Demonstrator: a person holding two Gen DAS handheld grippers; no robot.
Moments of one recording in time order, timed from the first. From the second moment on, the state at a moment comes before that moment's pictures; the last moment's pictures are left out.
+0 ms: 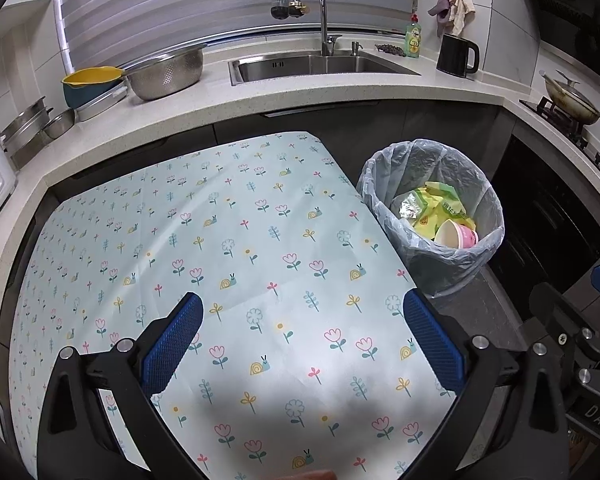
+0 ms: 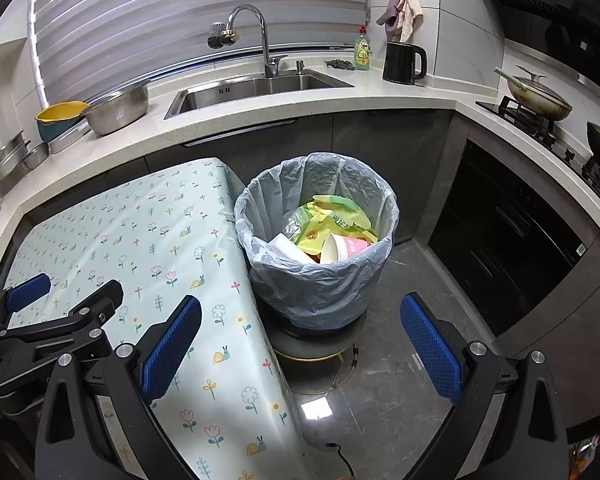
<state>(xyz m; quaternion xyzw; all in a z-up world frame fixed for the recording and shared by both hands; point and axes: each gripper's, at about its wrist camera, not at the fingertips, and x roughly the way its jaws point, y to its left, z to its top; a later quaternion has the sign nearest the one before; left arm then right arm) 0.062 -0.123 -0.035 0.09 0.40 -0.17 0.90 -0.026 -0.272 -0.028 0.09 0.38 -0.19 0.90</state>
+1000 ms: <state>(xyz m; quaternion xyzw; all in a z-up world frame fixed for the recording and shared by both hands) 0.059 -0.130 -0.040 0.10 0.40 -0.16 0.90 -0.027 -0.273 -0.032 0.09 0.38 -0.19 0.90</state>
